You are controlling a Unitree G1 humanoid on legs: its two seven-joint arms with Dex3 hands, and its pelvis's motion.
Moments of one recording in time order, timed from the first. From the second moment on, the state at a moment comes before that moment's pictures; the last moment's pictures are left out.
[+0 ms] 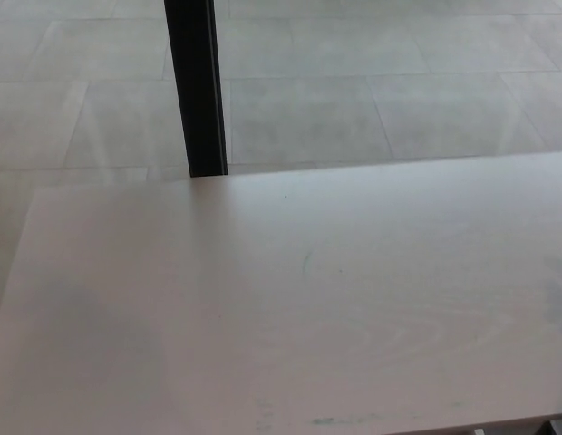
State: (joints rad) left_arm -0.06 0.48 0.57 0.79 -0.33 0.06 0.10; right_arm -0.46 -0.48 -0.34 0.78 0.15 -0.10 0.07
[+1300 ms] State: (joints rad) left_arm -0.06 0.48 0.57 0.82 -0.33 0.06 0.09; right_arm -0.07 -0.52 -1.13 0.72 0.46 0.01 0.03
